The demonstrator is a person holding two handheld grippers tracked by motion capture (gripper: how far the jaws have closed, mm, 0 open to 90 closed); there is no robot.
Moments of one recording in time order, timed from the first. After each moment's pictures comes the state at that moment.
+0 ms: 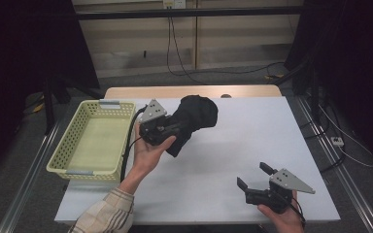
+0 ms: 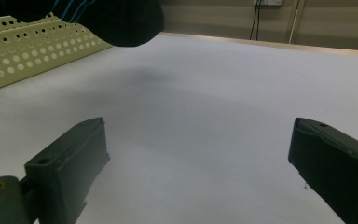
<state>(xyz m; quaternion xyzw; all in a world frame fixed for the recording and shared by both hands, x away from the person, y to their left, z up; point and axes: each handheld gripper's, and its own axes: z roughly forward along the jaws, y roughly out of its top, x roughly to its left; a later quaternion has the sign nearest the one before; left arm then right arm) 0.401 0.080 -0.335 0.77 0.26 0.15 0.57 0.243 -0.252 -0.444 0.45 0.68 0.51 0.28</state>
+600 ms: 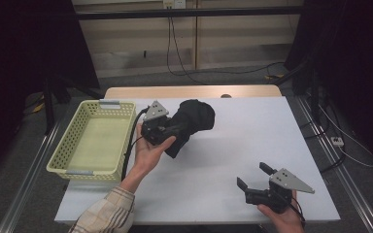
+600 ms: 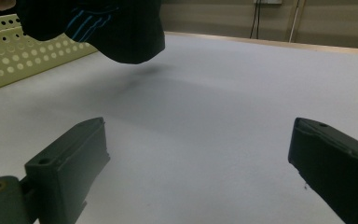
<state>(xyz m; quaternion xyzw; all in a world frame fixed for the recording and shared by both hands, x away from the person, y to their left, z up) 0.415 0.078 -0.353 0.78 0.29 0.14 0.53 0.244 -0.252 -0.444 0.45 0.68 0.51 0.28</state>
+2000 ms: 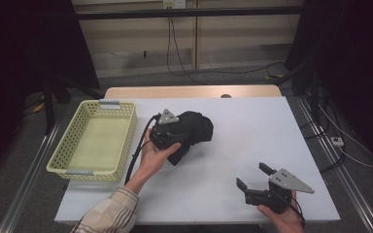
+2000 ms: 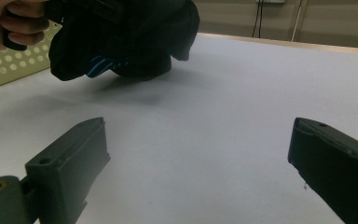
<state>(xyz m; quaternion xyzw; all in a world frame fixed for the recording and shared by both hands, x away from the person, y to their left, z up) 0.428 0.059 -0.395 0.83 0.29 0.12 0.46 0.243 -0.251 -0.444 0.45 0.68 0.51 0.27</state>
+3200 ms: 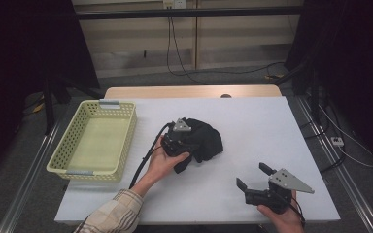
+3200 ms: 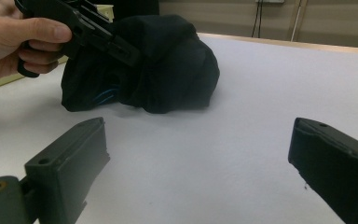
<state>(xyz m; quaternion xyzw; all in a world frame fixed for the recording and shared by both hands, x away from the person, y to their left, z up) 0.426 0.032 -0.427 0.86 0.28 0.08 0.41 0.244 -0.251 -0.444 0.45 0.68 0.51 0.27</state>
